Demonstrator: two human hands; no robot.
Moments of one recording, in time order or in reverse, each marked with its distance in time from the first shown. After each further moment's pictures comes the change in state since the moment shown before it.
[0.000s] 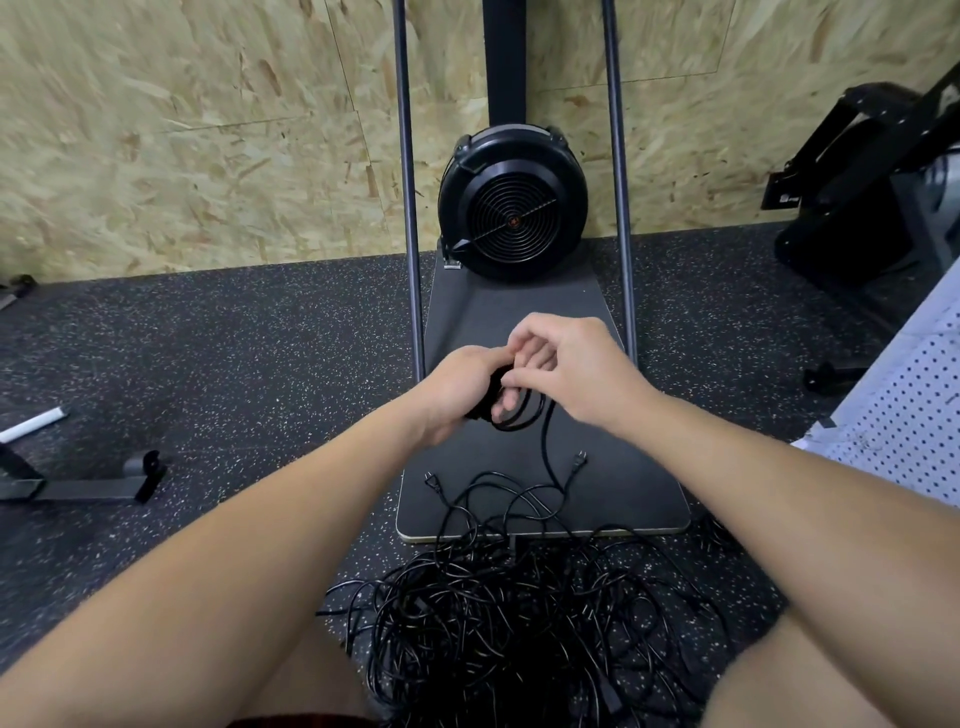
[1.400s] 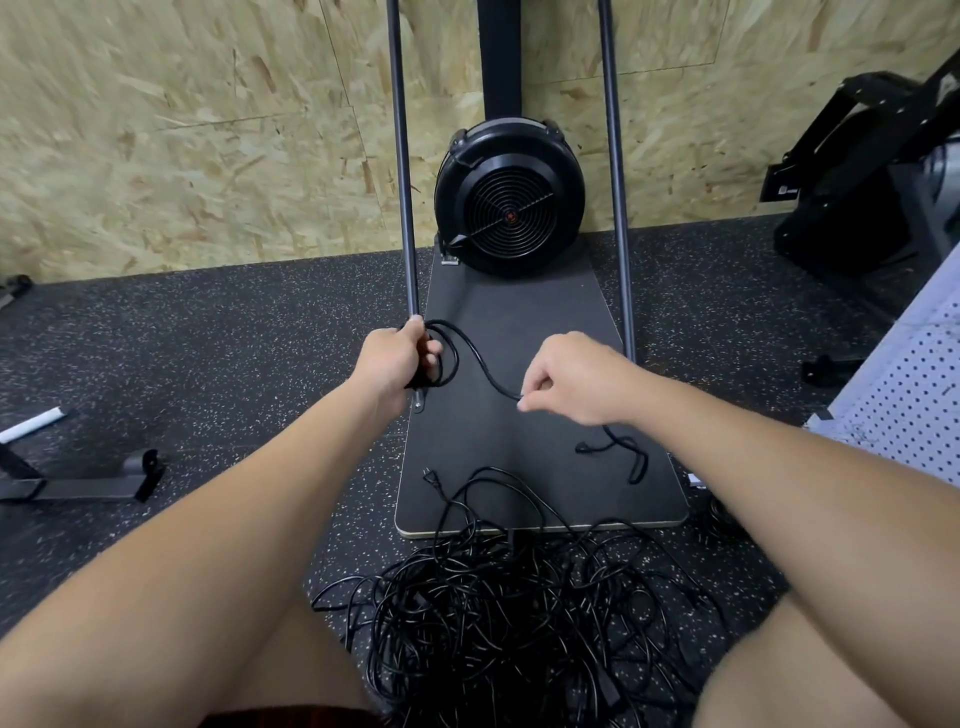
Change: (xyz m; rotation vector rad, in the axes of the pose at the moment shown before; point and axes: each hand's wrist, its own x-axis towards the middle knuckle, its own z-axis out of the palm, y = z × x) left_hand 0.019 -0.014 -0.066 -0.340 0.580 -0.054; right_hand 0.004 0.006 -0.010 -0.450 -0.396 0.140
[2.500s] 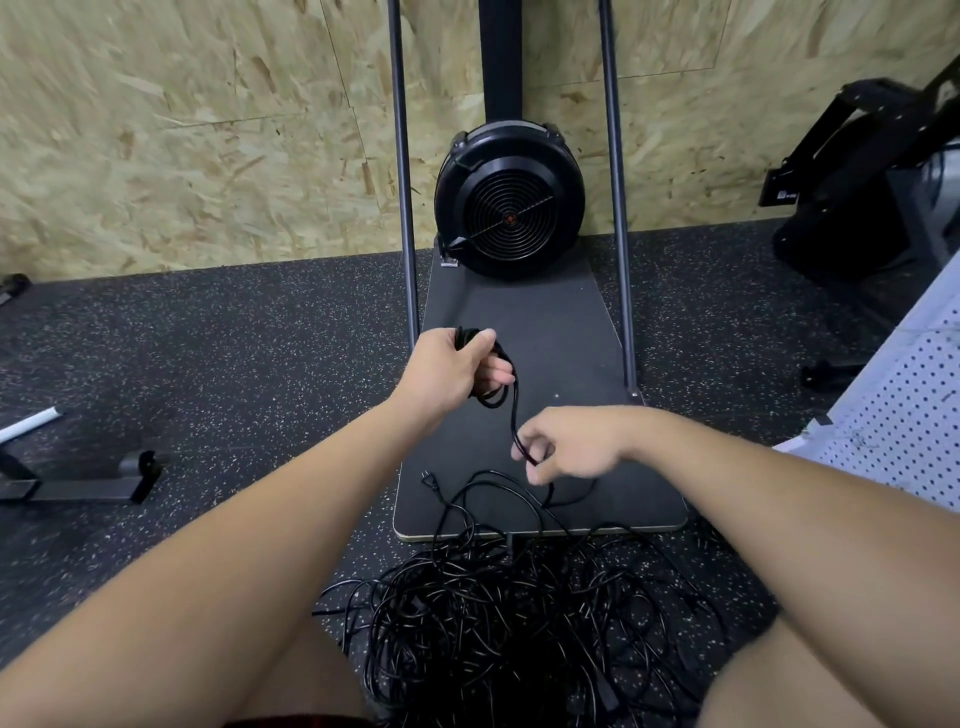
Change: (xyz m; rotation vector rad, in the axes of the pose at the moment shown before) left_hand -0.041 -0.009 0.045 0.250 -0.261 0.197; right_hand 0.000 0.018 0.048 0.121 -0.473 0.026
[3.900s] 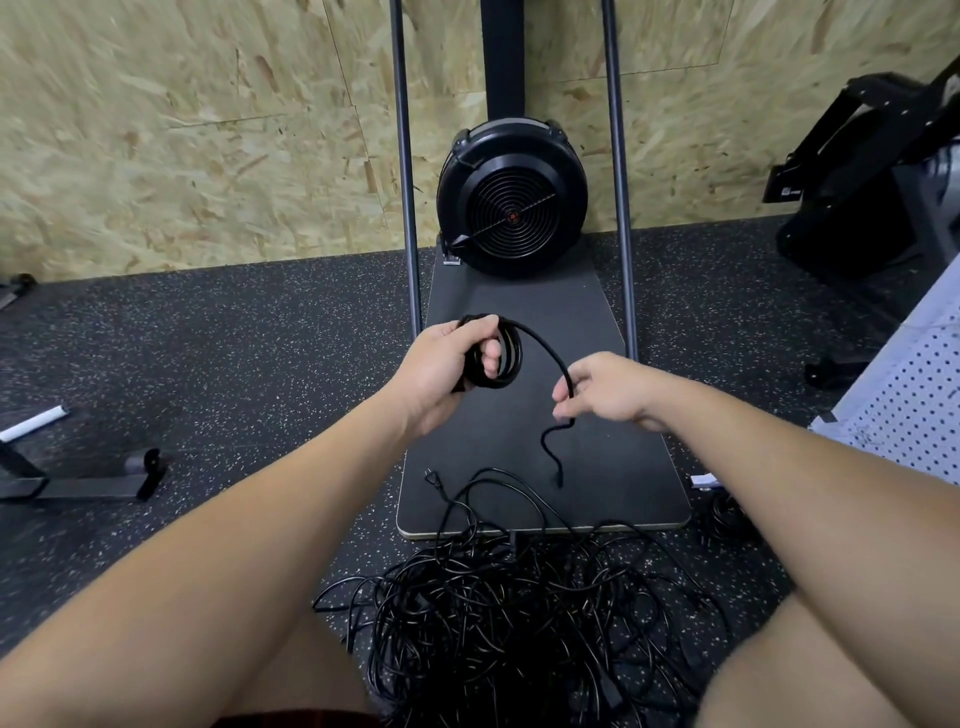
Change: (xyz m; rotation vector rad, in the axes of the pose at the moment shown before) left_hand -0.006 0.009 -0.008 -0.333 -0.130 -0.070; right_hand 0.000 0.037 -0.025 0.548 0.380 0.184
